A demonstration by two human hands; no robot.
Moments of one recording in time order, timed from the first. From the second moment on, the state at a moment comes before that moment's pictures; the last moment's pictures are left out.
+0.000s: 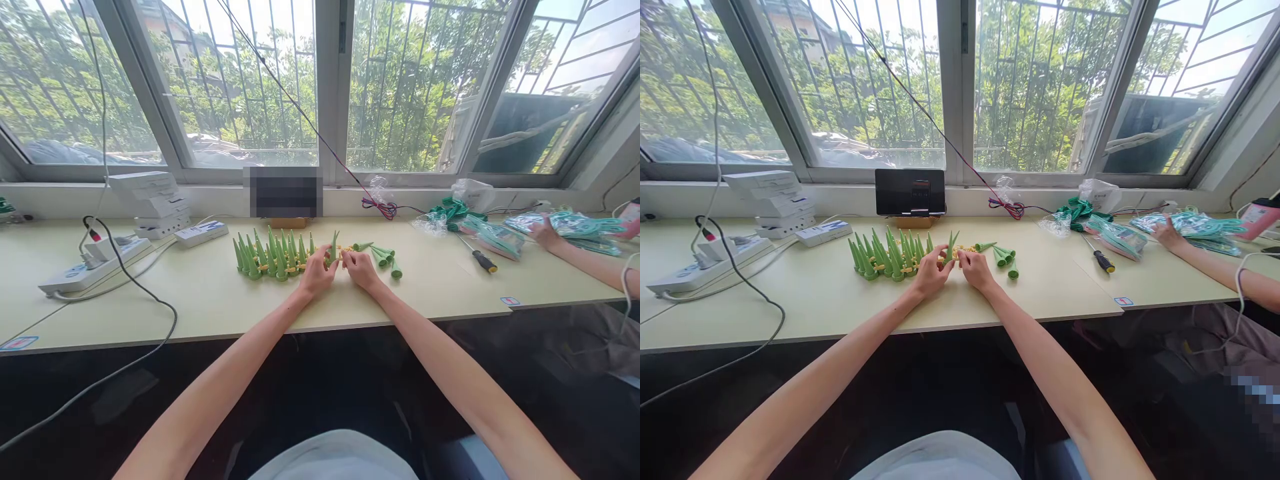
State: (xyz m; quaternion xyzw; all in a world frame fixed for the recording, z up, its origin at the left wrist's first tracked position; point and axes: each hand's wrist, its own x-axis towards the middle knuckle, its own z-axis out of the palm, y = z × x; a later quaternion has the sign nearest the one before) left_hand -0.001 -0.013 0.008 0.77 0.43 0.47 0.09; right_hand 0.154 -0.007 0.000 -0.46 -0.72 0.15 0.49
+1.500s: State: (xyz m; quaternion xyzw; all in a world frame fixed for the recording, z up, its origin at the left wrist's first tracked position) left_hand 0.000 -0.011 0.008 0.74 0.45 0.49 0.09; right_hand 0.153 -0.010 0.001 -0.43 -0.71 0.19 0.53
